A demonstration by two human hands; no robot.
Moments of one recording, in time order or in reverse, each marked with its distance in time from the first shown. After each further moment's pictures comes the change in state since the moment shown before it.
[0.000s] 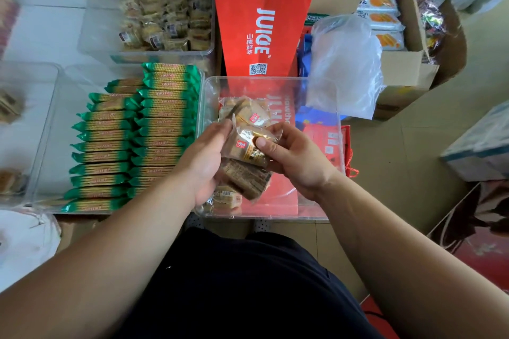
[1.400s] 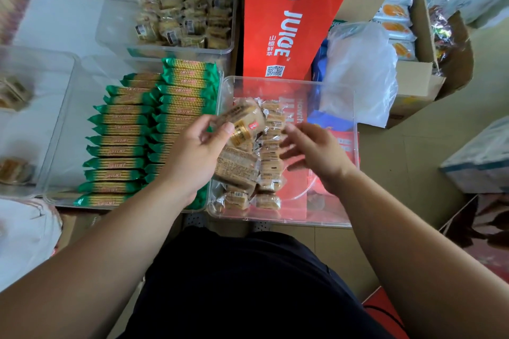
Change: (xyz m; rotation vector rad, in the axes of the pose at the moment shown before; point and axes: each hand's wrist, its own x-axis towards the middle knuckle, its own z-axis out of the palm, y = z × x) left_hand -0.011 0.012 -0.045 0.467 0.110 0.394; right_hand 0.013 -0.011 -0.008 -0.441 0.153 0.014
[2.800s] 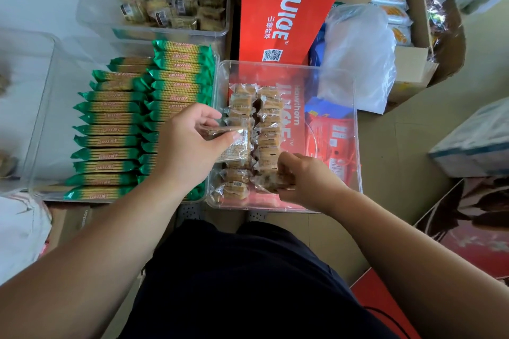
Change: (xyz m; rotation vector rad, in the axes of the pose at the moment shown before) left_hand 0.003 -0.016 -0.007 0.275 0.148 0.202; right_hand -0.021 0.053 0.012 -0.995 -0.210 -0.185
